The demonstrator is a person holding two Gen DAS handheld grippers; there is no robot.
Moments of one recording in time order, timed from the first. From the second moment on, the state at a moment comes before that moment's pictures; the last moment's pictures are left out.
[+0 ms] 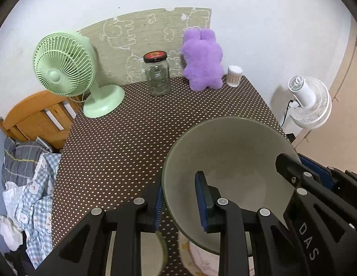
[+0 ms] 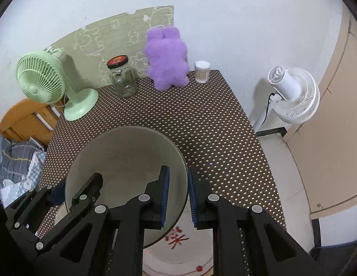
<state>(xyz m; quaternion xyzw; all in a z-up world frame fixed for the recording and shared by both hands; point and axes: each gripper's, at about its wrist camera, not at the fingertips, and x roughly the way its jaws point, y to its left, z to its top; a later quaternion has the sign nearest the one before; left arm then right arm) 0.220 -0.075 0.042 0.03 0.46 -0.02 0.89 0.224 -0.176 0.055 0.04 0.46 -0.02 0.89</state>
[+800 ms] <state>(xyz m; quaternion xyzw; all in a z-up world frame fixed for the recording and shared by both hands) 0.186 0.015 0.019 0.02 0.48 -0.02 0.88 0.192 -0.087 0.033 0.03 0.48 -0.01 0.88</state>
